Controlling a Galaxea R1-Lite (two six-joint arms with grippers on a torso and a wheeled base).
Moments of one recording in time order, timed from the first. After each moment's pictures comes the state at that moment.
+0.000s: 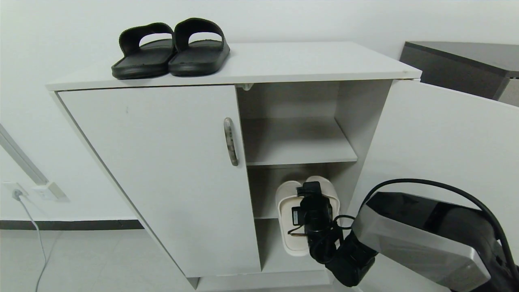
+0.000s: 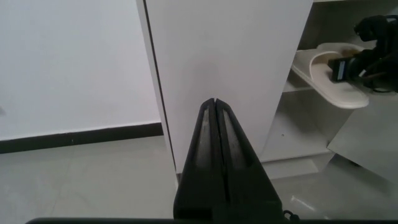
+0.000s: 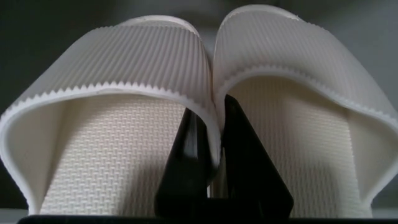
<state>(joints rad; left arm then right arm) 0.00 0.00 0.00 0.01 -0.05 0.03 0.73 2.50 -1.17 -1.10 -0.68 0.13</state>
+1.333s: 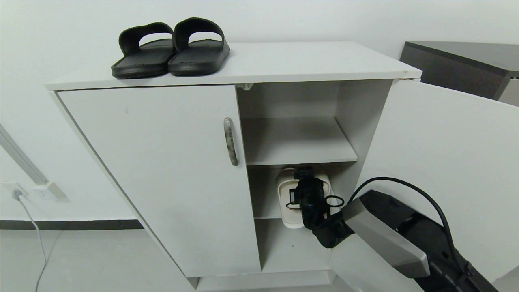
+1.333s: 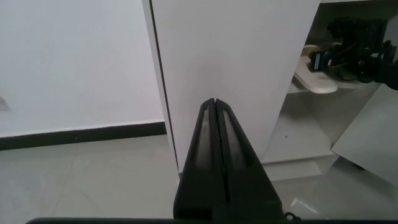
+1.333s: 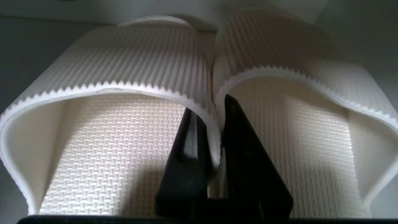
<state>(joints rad) 0.00 0.00 0.00 0.01 -0.02 0.03 0.60 2.76 -1.73 -0.88 -0.57 0.05</state>
